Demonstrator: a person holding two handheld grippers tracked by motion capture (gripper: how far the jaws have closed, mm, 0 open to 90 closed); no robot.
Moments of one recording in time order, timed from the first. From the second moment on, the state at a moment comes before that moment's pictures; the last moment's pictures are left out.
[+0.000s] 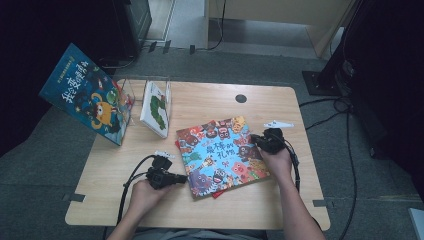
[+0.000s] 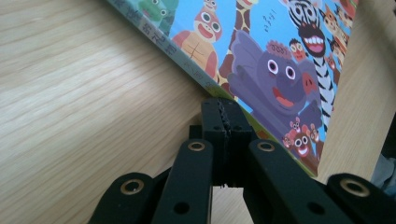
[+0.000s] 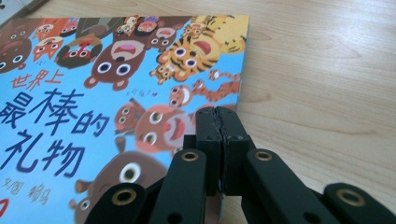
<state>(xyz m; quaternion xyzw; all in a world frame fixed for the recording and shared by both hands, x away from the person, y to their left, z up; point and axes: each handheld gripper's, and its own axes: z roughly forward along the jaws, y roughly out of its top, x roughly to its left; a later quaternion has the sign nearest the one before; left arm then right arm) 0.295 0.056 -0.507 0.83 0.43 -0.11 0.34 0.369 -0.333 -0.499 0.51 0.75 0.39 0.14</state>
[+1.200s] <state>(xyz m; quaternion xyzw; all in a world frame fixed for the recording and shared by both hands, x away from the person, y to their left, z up) 0.350 0.058 -0.479 0.82 0.43 -0.09 0.36 0.306 -0.368 -0.502 0.54 0.74 0.38 0.16</state>
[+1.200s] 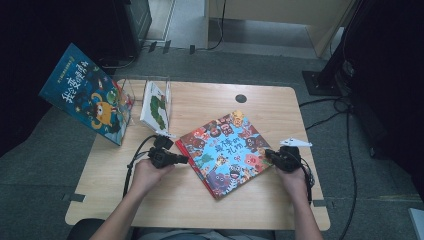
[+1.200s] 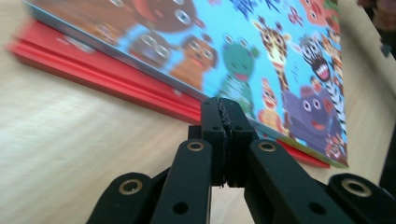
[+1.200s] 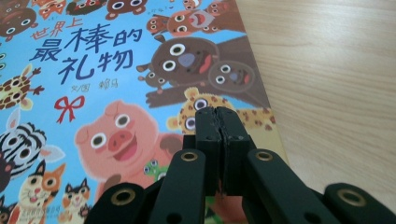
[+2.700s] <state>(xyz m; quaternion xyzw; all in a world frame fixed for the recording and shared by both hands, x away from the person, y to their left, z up) 0.373 0.088 -0.471 0.81 0.46 -0.07 0.37 0.290 -0.398 -0.511 0.58 0.71 0.36 0.16</state>
